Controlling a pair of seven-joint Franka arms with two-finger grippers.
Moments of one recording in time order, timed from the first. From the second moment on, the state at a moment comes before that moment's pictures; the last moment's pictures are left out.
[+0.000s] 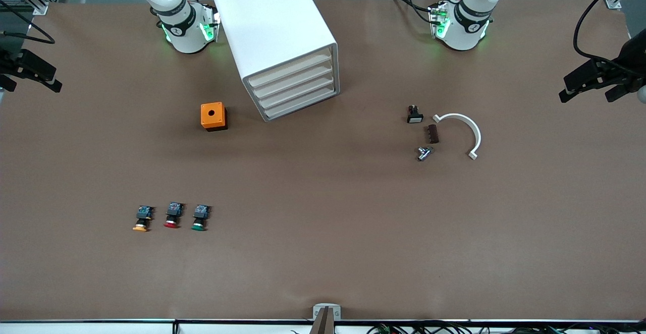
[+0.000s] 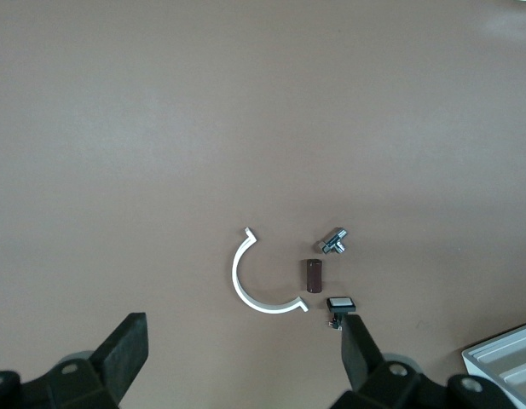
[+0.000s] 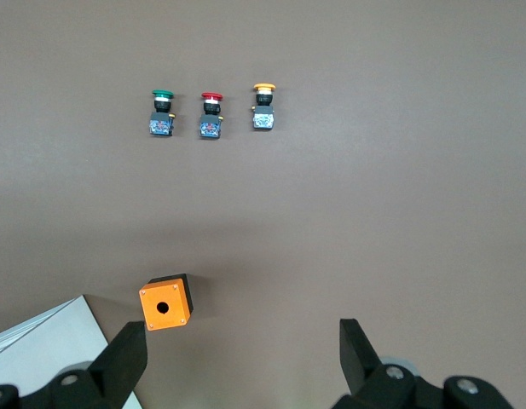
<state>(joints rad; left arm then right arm) 0.04 -0.01 -0.07 -1.51 -0.06 1.53 -0.06 0.01 -0.12 -0.09 -1.64 0.00 1.54 -0.04</state>
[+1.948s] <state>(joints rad) -0.13 0.42 -0.08 -1.51 -0.07 1.55 -0.66 0.01 0.00 -0.11 -1.62 -0.03 1.60 -0.04</state>
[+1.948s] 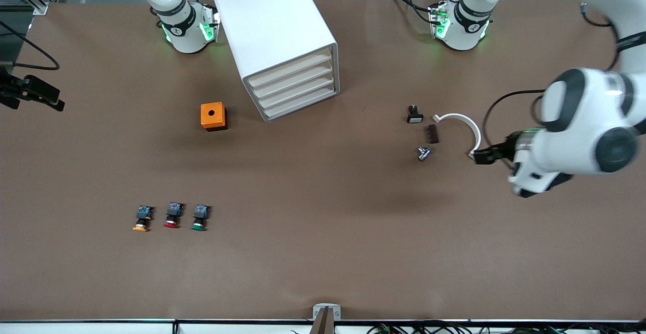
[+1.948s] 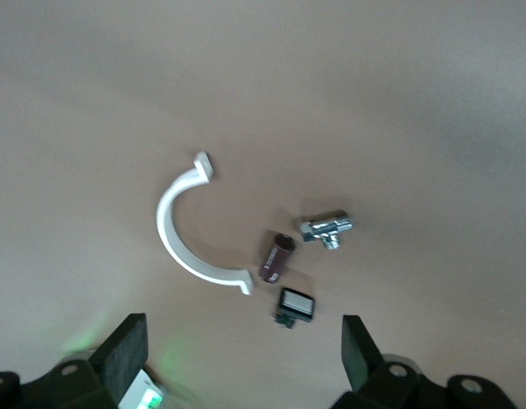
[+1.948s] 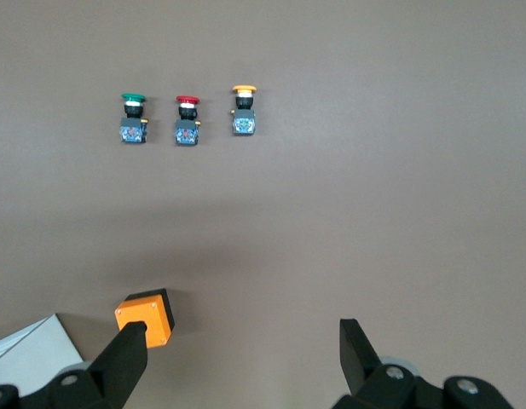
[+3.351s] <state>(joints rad) -0.37 0.71 -0.09 -1.37 -0.92 1.37 -2.17 -0.02 0.69 -0.09 -1.64 0.06 2.37 0.02</state>
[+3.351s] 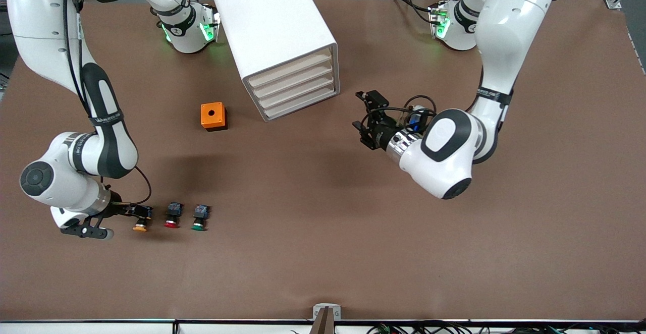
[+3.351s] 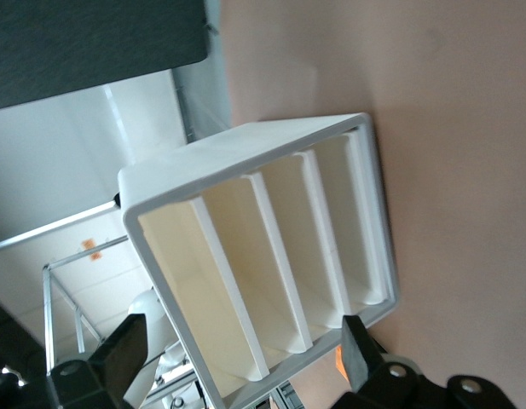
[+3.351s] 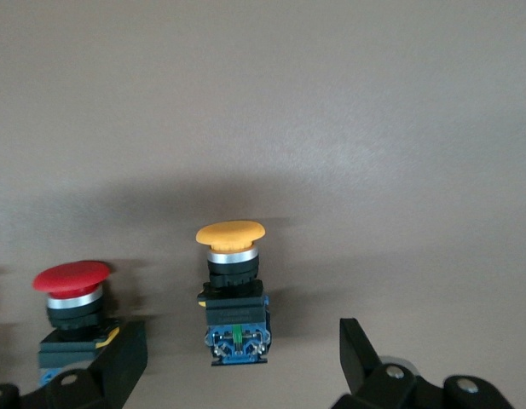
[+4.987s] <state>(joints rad) -0.61 0.85 -0.09 -1.37 -1.14 1.42 -2.33 -0.01 0.62 -0.08 -1.58 0.07 2.09 0.12</state>
